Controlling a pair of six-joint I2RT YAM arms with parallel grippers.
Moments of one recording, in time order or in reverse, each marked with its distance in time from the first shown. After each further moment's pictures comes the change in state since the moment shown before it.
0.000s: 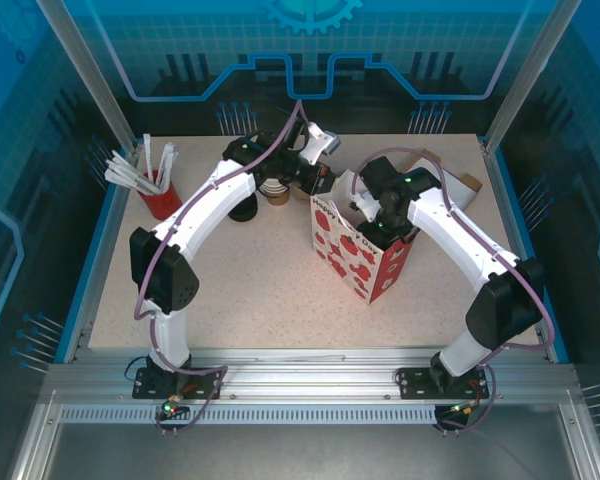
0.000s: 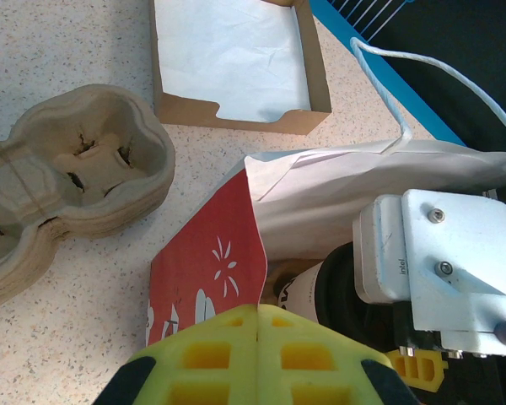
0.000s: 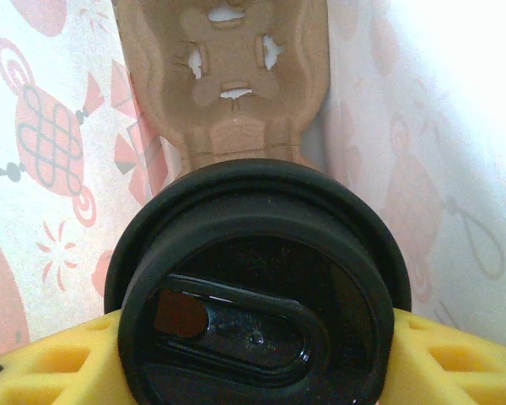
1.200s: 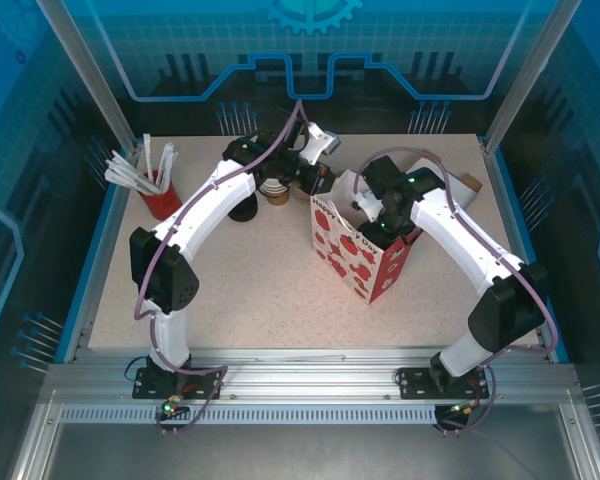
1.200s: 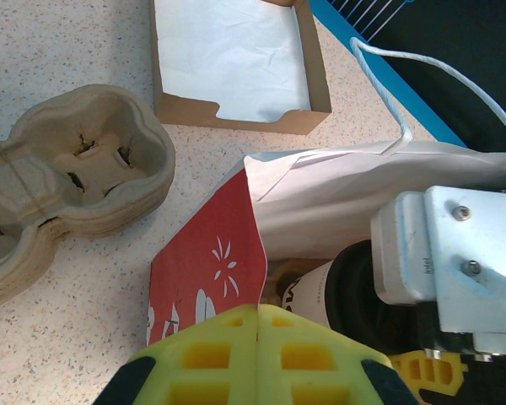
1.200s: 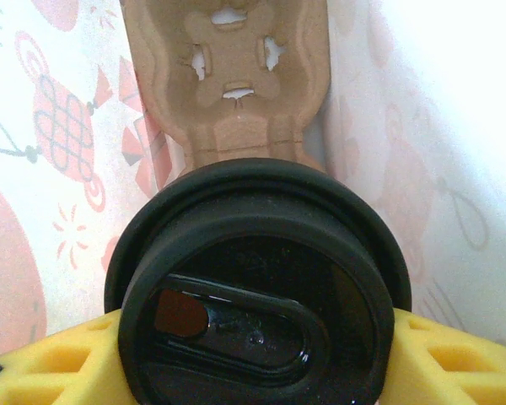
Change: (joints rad) left arm 0.000 0.000 0.000 0.000 0.000 0.000; right arm 0.001 -0.024 0.010 -0.022 -0.006 0.001
